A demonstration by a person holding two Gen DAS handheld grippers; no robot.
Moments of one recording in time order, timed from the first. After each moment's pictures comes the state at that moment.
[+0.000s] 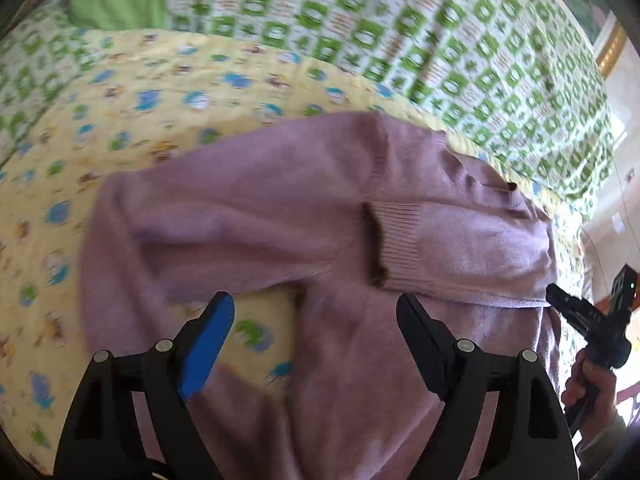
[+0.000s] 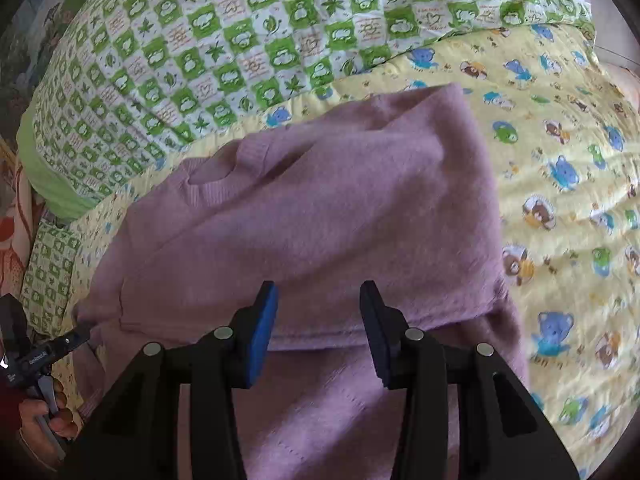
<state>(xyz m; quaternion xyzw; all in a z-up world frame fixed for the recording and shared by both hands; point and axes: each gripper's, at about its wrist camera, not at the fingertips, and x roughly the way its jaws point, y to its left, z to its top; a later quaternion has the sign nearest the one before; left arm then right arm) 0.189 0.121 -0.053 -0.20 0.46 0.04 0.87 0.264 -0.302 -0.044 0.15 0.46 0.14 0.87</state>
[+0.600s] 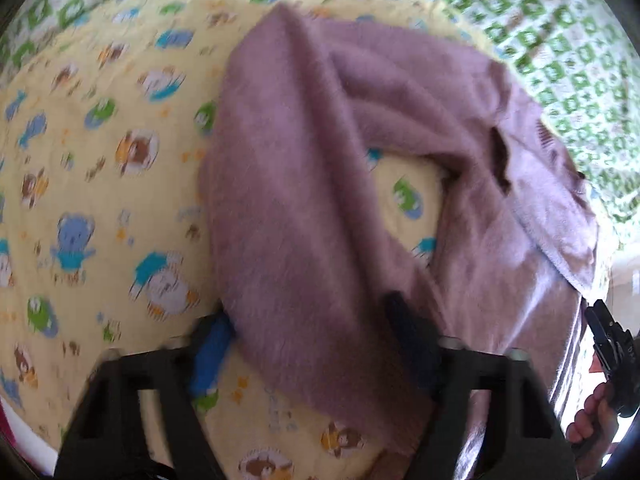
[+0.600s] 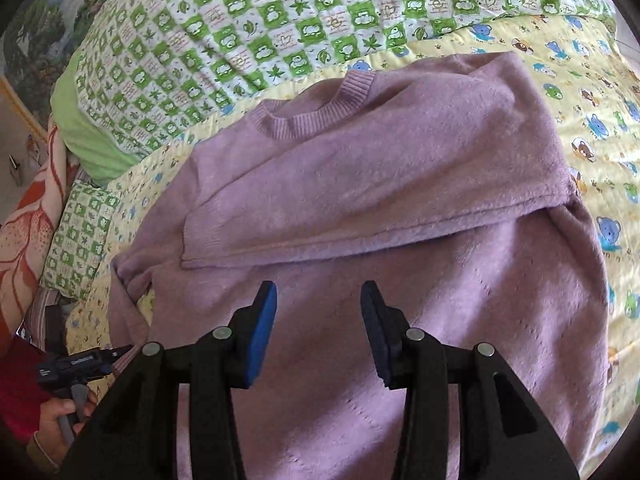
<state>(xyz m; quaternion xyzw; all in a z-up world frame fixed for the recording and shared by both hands) 0.112 0.166 -0.115 -0.27 0.54 0.10 0.79 0.195 -0.240 -0.039 0.14 0.47 0.19 0.85</state>
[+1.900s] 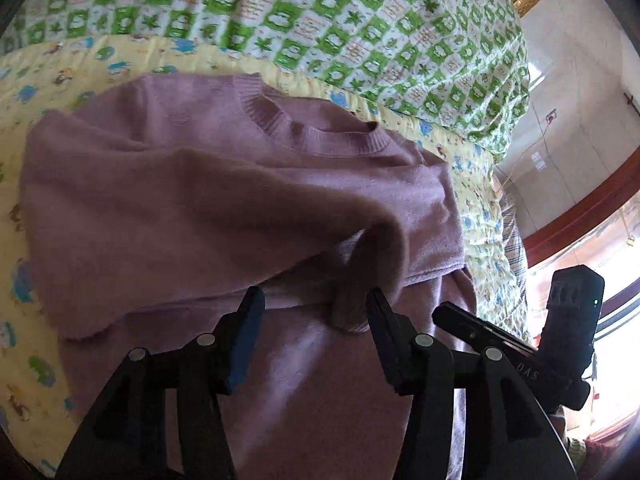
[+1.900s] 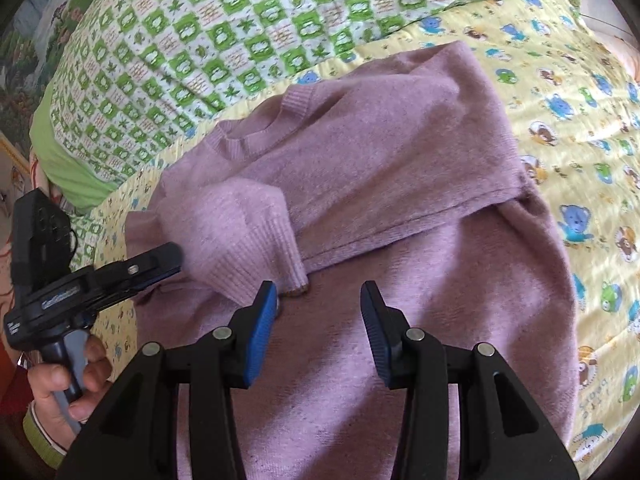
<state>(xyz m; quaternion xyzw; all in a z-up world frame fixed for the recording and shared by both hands) 0.254 -0.011 -0.048 -0.19 0.48 -0.16 0.84 0.209 -0.277 -0.048 0.18 0.47 0.15 0.85</state>
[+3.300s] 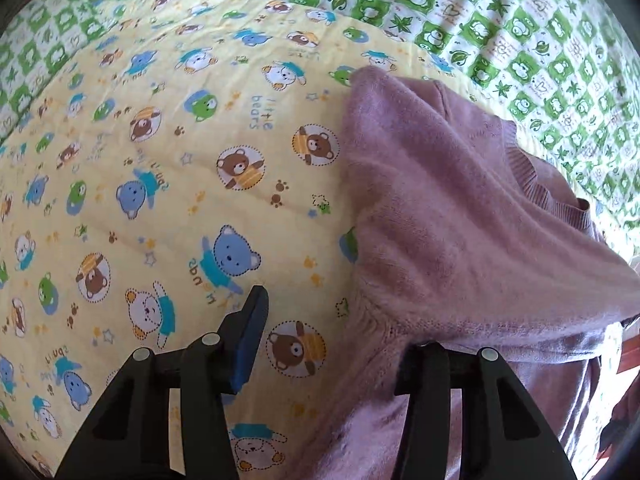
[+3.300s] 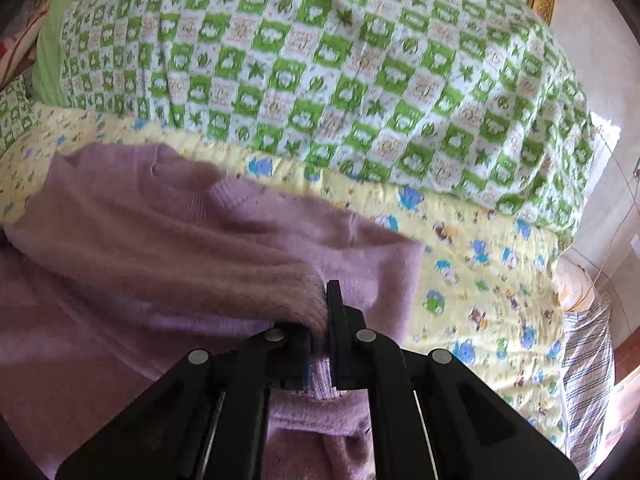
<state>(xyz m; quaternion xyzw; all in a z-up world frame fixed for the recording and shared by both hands) 0.264 0.087 -0.108 -0.20 0.49 0.12 0.84 0.281 -0.300 -0.009 -0.16 0.31 0.09 0.93</state>
